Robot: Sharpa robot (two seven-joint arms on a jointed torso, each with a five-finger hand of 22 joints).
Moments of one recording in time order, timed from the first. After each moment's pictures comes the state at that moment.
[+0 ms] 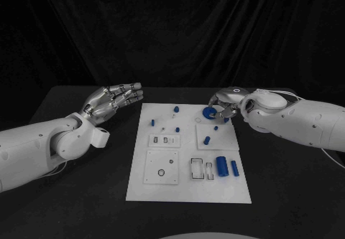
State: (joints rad) left arm 1.33 -0.87 -0.21 1.36 -0.13 0.15 0.68; left_hand 1.56 0.14 0.13 0.24 0.66 0.63 0.15 0.15 0.07 0.19 0.16 0.41 0.06 0.28 0.22 0.34 0.06 0.15 0.19 0.29 0.10 0.04; right arm 1.36 -0.74 -0.20 1.19 -1.61 -0.28 -0.01; right_hand 1.34 -0.15 0.13 0.26 0.46 0.86 0.09 0.19 0.38 1.47 0.00 1.57 1.31 1.47 -0.05 1.57 1.31 0.01 1.47 0.06 1.57 1.31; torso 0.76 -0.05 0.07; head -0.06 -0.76
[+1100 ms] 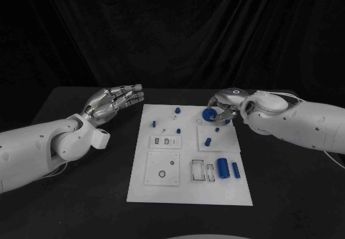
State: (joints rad) left arm 1.33 -0.88 -0.21 1.37 -0.13 0.15 0.68; left_hand 1.56 0.14 0.13 0.24 0.66 0.63 0.15 0.15 0.07 0.19 0.16 0.42 0.06 0.28 0.22 0.34 0.06 0.15 0.19 0.29 0.09 0.04; right arm 1.37 -0.75 -0.21 1.23 -1.61 -0.29 0.00; right_hand 1.36 -0.16 0.14 0.24 0.42 0.86 0.10 0.20 0.40 1.46 0.00 1.57 1.31 1.47 -0.05 1.57 1.31 0.01 1.47 0.06 1.57 1.31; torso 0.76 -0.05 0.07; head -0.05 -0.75
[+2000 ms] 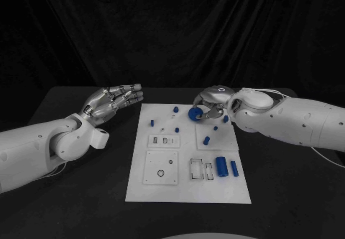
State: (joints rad) left arm 1.33 -0.87 -0.21 1.37 -0.13 0.15 0.67; left_hand 1.56 0.14 0.13 0.24 0.66 0.63 0.15 0.15 0.07 0.19 0.16 0.42 0.06 0.28 0.22 0.34 0.06 0.15 0.19 0.29 0.09 0.04; right arm 1.38 -0.69 -0.21 1.26 -1.62 -0.30 0.01; right_hand 1.35 -0.15 0.14 0.24 0.42 0.86 0.10 0.20 0.39 1.47 0.00 1.57 1.31 1.47 -0.05 1.57 1.31 0.01 1.47 0.06 1.57 1.31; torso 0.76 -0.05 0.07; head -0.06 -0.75
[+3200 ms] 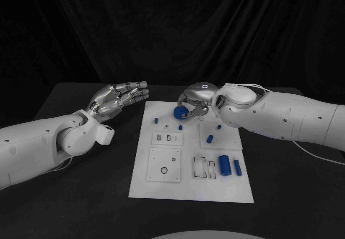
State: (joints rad) left arm 1.33 -0.86 -0.21 1.36 -0.13 0.16 0.67; left_hand 1.56 0.14 0.13 0.24 0.66 0.63 0.15 0.15 0.07 0.19 0.16 0.42 0.06 0.28 0.22 0.34 0.06 0.15 0.19 0.29 0.09 0.04; right arm 1.40 -0.55 -0.21 1.20 -1.61 -0.27 0.05; right_hand 1.35 -0.15 0.14 0.24 0.42 0.87 0.10 0.20 0.39 1.46 0.01 1.57 1.31 1.47 -0.05 1.57 1.31 0.01 1.47 0.06 1.57 1.31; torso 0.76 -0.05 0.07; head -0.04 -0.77
